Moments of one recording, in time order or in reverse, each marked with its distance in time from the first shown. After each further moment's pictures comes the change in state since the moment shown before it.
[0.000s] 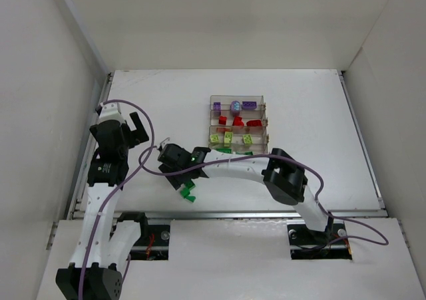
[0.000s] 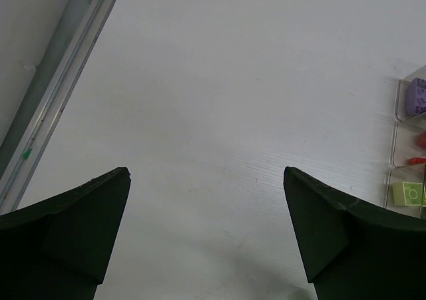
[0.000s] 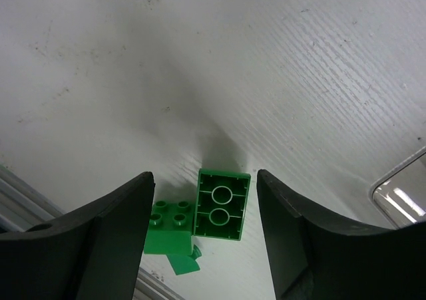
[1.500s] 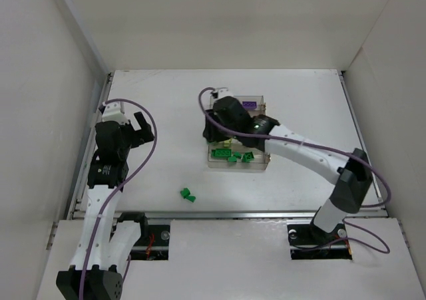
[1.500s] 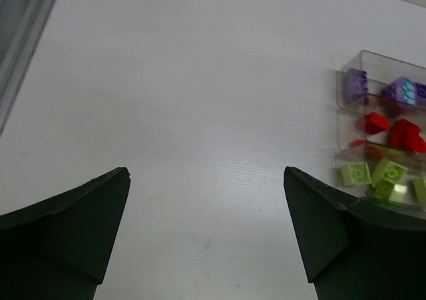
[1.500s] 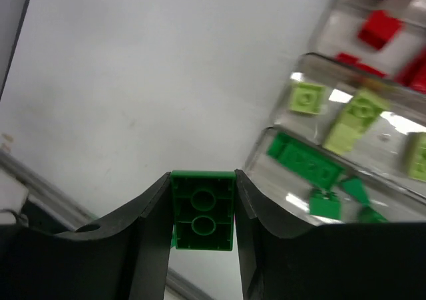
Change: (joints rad) left arm 0.000 -0.019 -0.013 0.029 0.113 -0.032; right arm -0.240 -0.457 -0.232 0.111 -0.037 0.137
